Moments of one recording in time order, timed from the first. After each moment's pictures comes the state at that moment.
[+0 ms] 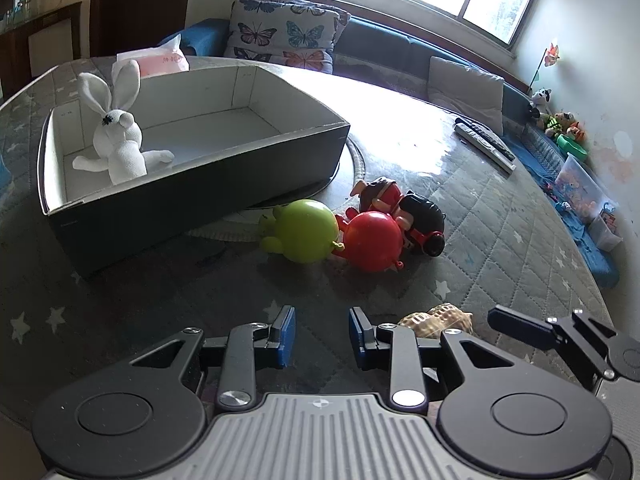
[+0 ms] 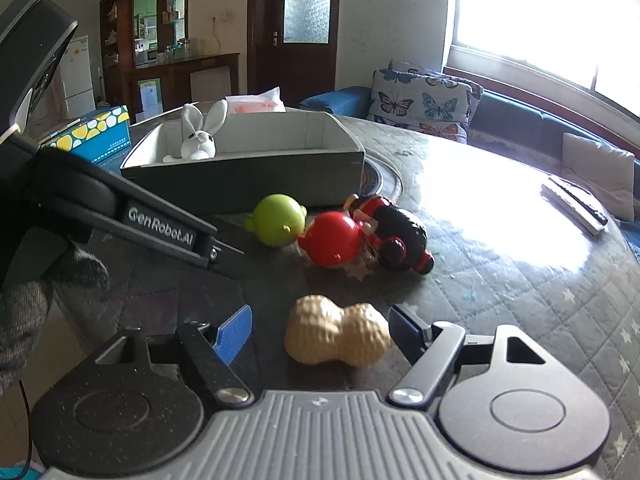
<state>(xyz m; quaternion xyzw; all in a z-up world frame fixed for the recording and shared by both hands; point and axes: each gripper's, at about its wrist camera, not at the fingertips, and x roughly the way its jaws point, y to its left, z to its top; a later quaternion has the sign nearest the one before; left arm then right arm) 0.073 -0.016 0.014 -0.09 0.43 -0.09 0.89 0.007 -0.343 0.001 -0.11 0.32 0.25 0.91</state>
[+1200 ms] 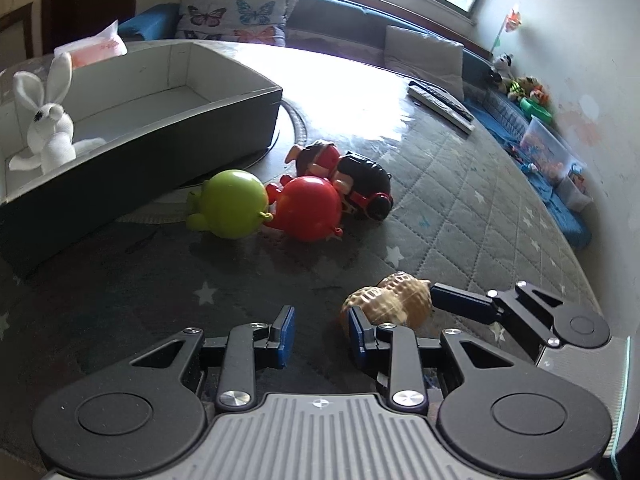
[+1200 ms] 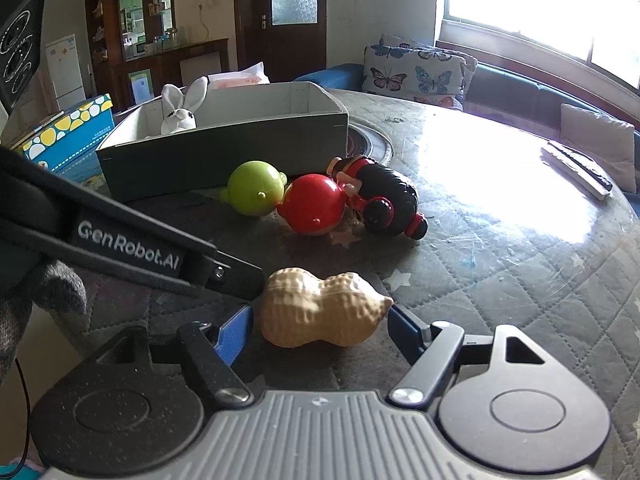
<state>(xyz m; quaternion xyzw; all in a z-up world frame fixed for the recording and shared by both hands) 0.073 -0.050 0.005 -0.06 0.45 -0.16 0.88 0.027 -0.353 -0.025 -0.09 0.35 0.24 0.90</state>
